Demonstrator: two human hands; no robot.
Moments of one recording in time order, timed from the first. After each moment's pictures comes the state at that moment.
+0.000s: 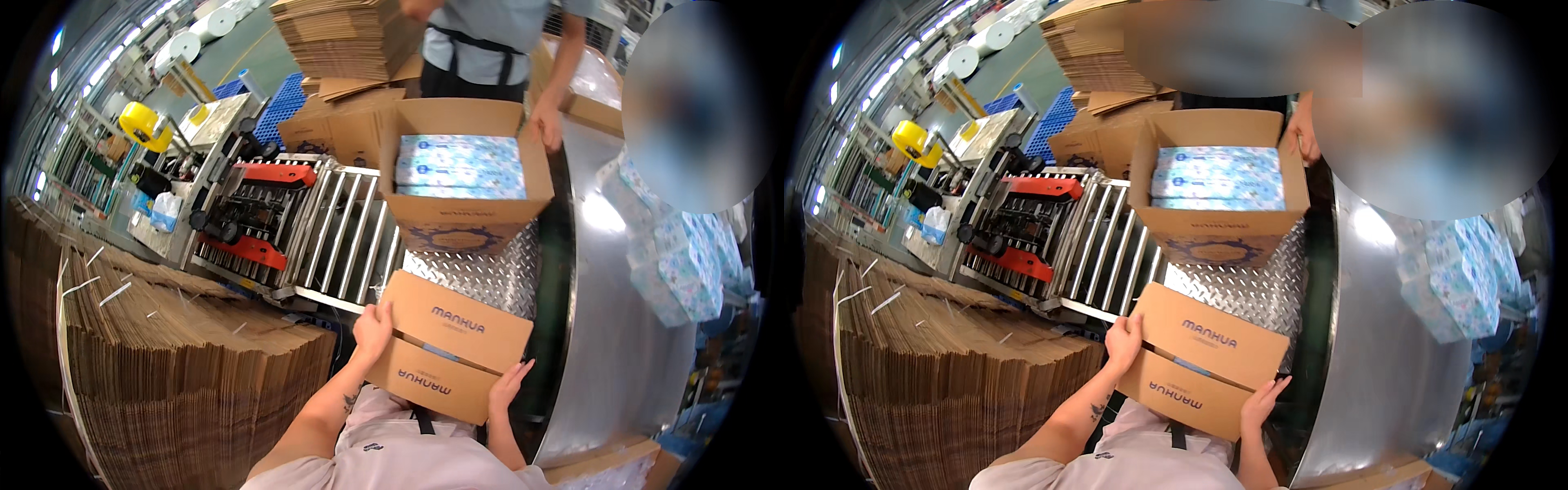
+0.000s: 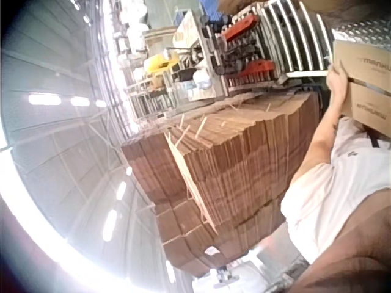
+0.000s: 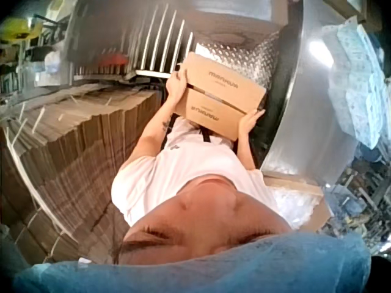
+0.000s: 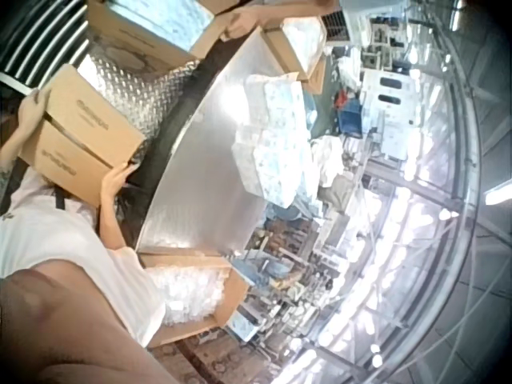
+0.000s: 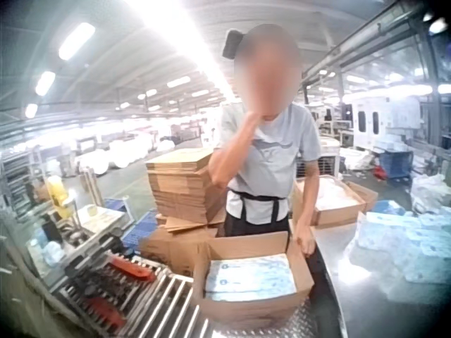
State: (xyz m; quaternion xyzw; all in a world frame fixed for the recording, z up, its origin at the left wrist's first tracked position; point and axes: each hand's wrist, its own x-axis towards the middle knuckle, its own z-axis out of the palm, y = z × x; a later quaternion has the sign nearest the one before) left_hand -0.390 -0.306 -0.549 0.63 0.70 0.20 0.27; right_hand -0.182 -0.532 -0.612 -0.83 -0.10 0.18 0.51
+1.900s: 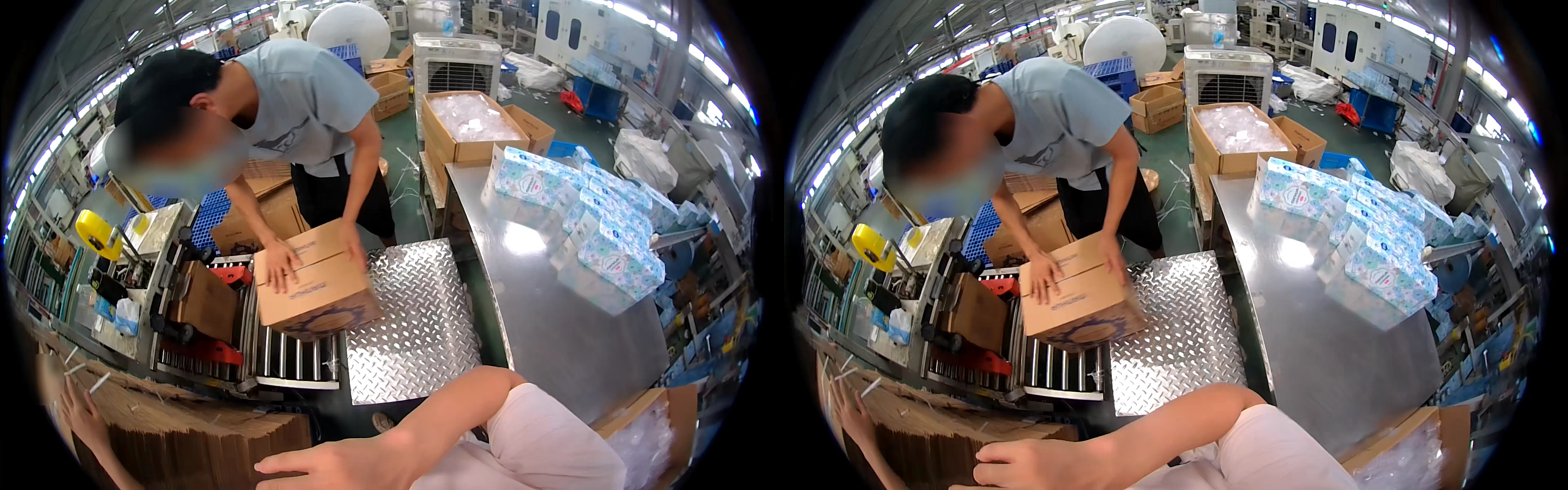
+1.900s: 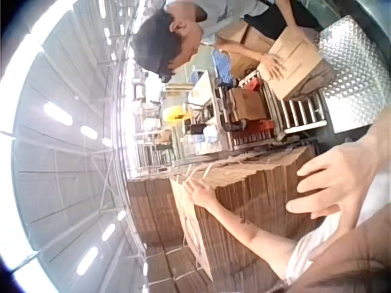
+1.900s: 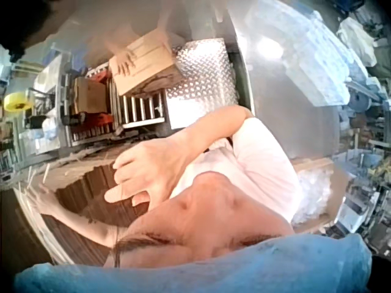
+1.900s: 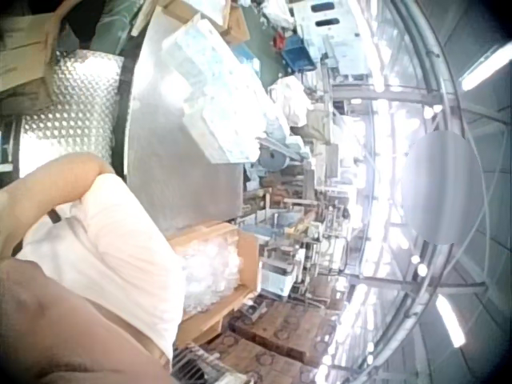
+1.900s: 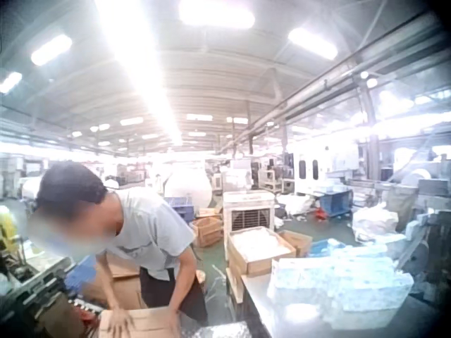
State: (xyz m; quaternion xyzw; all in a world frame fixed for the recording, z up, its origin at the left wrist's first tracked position) left_hand -0.793 -0.284 -0.175 0.56 0.64 0.03 -0.52; right_hand -0.269 -0.415 -0.181 0.00 -0.76 -0.01 0.65
